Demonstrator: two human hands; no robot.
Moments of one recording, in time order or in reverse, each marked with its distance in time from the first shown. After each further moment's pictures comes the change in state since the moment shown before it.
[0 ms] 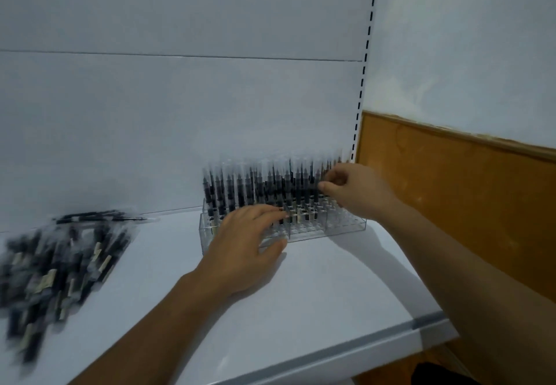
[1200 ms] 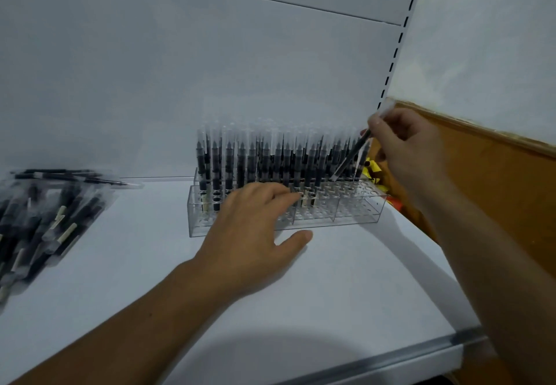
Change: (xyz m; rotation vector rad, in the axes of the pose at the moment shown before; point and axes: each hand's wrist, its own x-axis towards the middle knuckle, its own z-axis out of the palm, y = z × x) left_hand 0.002 0.006 0.019 0.003 0.004 -0.065; right_hand 0.017 0.016 -0.004 0.617 0.430 0.001
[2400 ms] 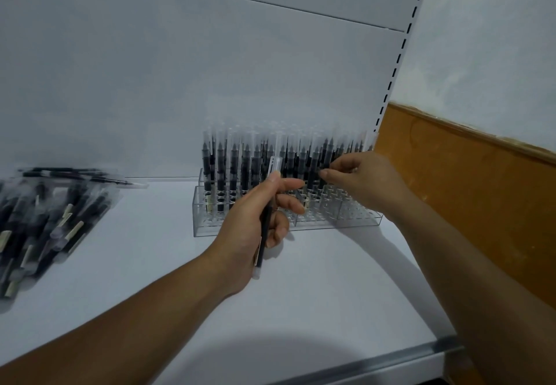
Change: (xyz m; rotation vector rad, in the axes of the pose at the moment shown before) left_hand 0.008 0.006 0.000 -1.511 0.000 -0.381; right_hand -0.009 0.013 0.031 -0.539 -0.423 -0.030
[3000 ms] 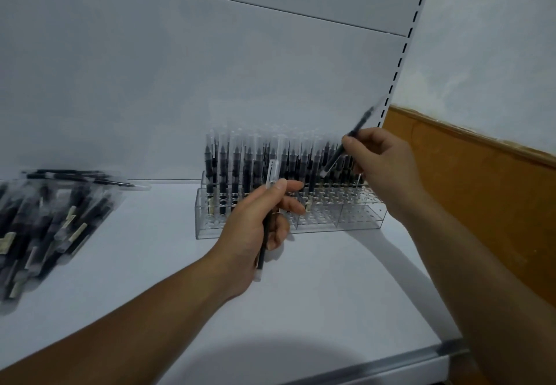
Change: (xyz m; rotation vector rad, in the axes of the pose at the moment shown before) left_hand -0.001 0.000 0.000 0.020 0.032 0.020; right_hand -0.005 -0.014 -0.015 0.621 0.269 0.044
